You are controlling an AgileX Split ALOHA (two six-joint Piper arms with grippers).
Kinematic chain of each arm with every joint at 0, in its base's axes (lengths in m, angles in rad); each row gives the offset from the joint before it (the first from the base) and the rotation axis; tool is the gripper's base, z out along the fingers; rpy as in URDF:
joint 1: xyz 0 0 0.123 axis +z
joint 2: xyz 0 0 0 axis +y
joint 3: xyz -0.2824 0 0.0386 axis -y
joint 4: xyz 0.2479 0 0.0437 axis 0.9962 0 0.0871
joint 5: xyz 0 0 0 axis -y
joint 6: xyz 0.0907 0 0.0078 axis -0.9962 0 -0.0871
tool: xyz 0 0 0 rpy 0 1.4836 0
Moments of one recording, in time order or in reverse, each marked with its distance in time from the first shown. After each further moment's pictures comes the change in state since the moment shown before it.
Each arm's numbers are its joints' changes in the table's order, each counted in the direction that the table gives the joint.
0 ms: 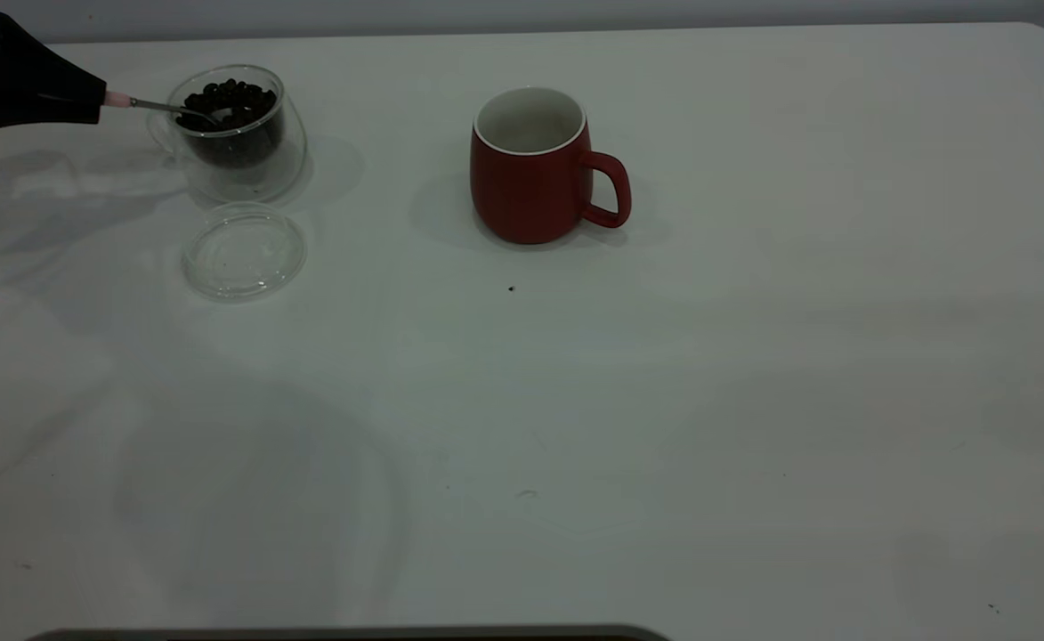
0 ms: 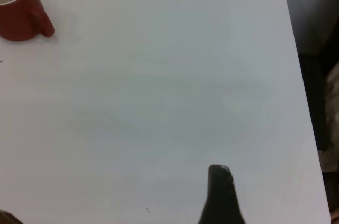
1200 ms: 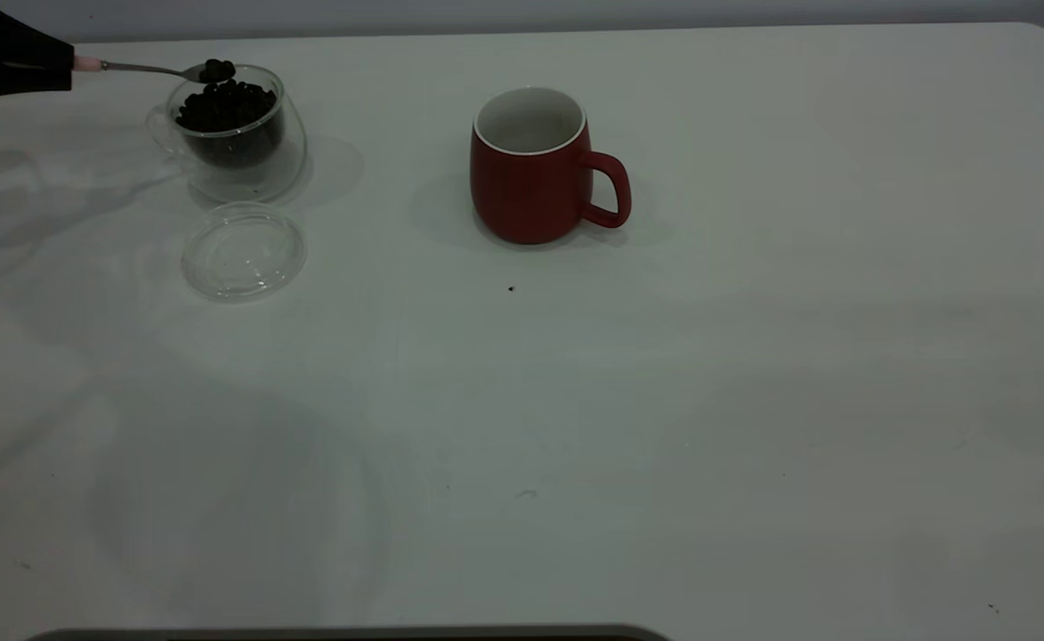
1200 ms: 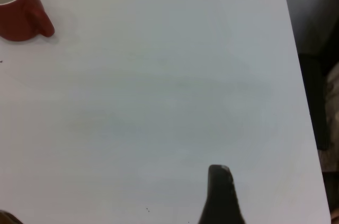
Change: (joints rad) left arm 0.047 0.000 0.010 -0.087 -0.041 -0.007; right arm 0.000 0.000 0.000 0.000 0.000 0.000
